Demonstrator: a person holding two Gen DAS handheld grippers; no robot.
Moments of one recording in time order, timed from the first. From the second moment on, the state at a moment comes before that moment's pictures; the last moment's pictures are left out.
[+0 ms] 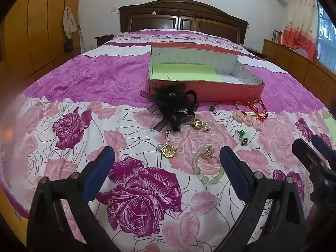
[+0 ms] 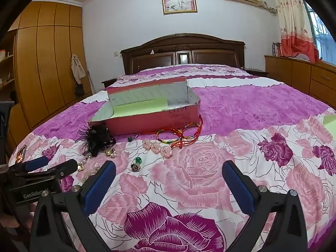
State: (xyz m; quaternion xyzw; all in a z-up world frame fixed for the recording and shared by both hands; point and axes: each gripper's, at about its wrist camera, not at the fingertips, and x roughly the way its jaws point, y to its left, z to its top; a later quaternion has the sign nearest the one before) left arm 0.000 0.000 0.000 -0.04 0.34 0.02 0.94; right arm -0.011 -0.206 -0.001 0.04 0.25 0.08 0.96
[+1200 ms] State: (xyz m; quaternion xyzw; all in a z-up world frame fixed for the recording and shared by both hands) left arm -0.003 0.004 0.009 -0.05 0.33 0.01 0.94; right arm -0.014 -0.206 0.005 0.04 0.24 0.08 0.97
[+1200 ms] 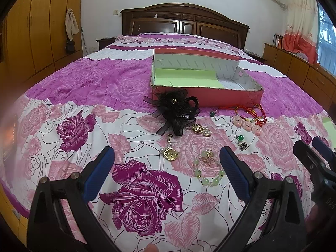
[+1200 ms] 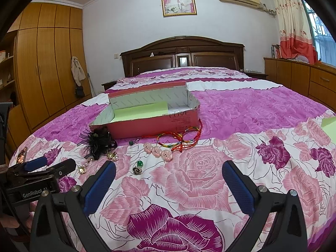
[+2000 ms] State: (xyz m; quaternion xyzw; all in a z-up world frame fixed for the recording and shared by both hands) left arm -0.004 0.006 0.011 -0.05 0.33 0.01 0.94; right arm -0.015 -0.206 0.008 0.04 0.24 0.08 0.97
